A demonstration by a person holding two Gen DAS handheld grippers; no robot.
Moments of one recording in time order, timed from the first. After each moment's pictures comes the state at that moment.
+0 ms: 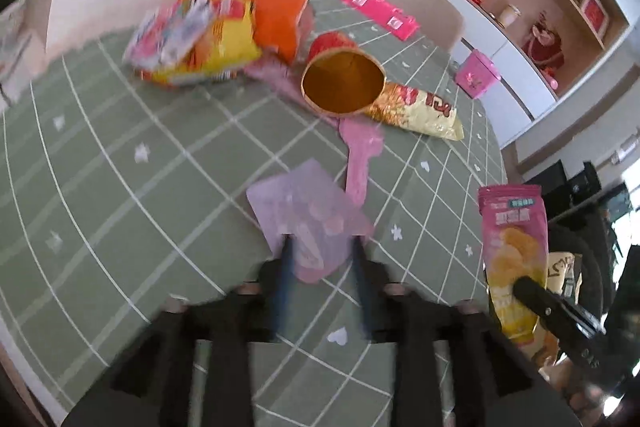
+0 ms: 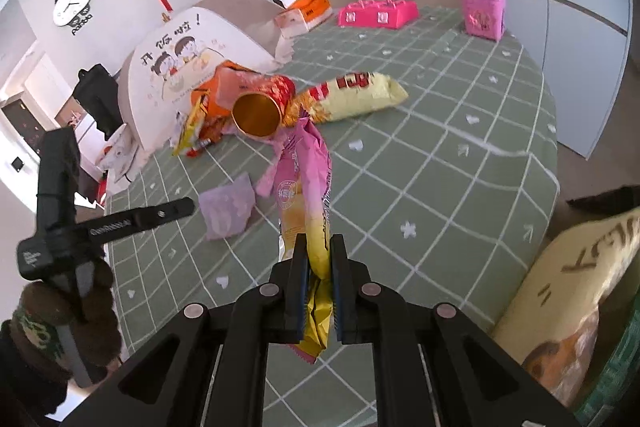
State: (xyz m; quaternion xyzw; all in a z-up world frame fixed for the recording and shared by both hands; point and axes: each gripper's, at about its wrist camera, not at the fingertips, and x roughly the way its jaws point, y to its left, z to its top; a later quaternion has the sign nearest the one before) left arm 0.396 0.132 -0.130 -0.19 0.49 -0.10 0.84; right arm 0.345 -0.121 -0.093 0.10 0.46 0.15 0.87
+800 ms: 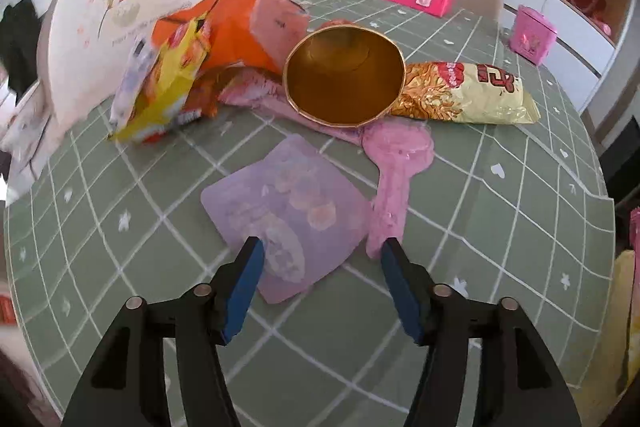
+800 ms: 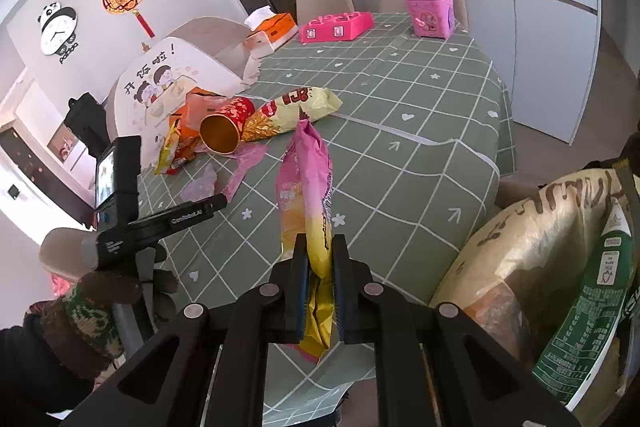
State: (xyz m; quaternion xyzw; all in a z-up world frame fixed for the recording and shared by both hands) left arm 0.446 0.070 -0.161 -0.02 0.48 0.01 0.88; right arm 0.326 -0.181 -0.089 0.13 0.44 0.12 0.88
